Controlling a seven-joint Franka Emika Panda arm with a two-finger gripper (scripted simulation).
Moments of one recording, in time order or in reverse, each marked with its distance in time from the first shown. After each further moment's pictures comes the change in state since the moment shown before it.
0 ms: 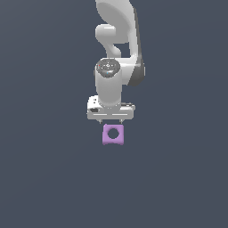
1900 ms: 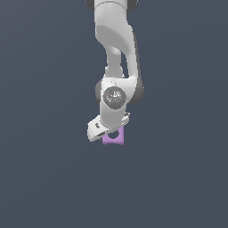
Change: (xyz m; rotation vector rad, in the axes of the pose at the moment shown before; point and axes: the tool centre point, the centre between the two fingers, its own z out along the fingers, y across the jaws) arm 0.033 0.014 0.053 -0.084 -0.132 -0.541
